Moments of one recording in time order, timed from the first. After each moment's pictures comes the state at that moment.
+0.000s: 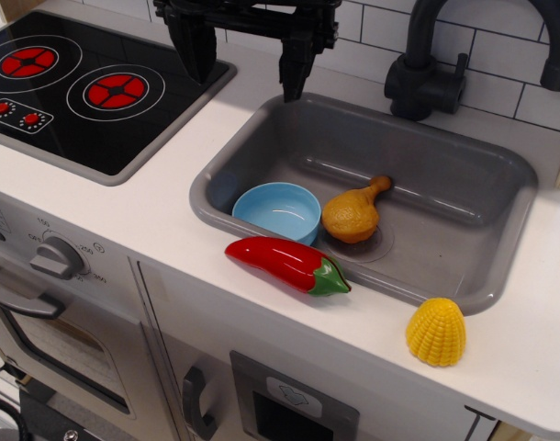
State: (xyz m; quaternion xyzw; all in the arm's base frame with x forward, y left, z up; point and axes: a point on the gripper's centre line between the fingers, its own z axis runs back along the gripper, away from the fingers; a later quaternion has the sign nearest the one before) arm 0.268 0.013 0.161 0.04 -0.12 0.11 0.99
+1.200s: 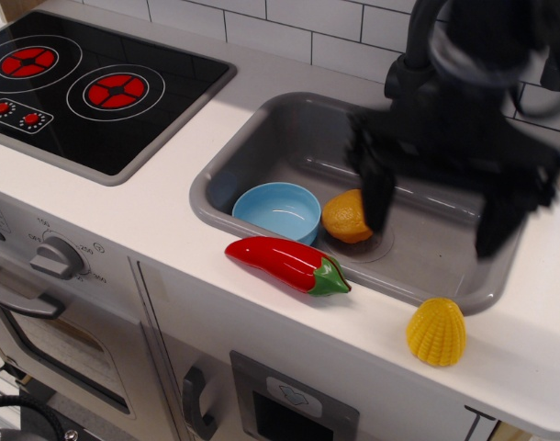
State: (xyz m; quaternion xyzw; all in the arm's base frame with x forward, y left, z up) arm 0.245 -0.114 0.111 0.02 -0.05 0.12 0.99
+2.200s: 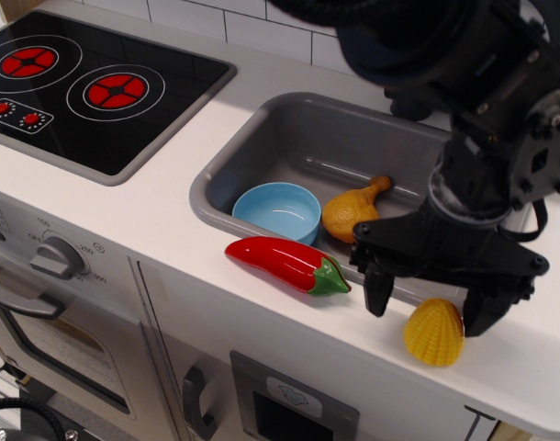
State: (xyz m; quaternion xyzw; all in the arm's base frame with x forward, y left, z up) arm 0.238 -0.130 0.050 0.02 -0.06 0.14 0.99
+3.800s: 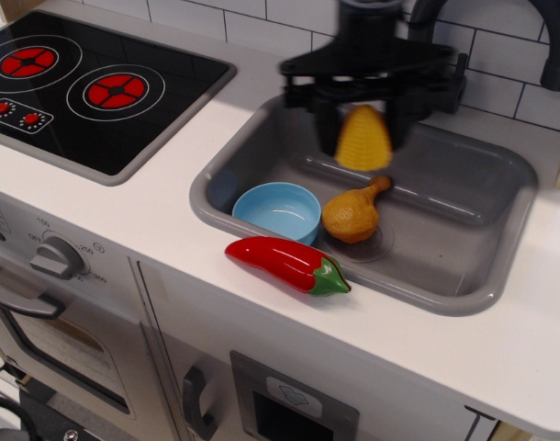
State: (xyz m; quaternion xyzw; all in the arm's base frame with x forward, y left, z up) arm 0.311 -0.038 0.104 -0.01 -0.07 0.29 0.96
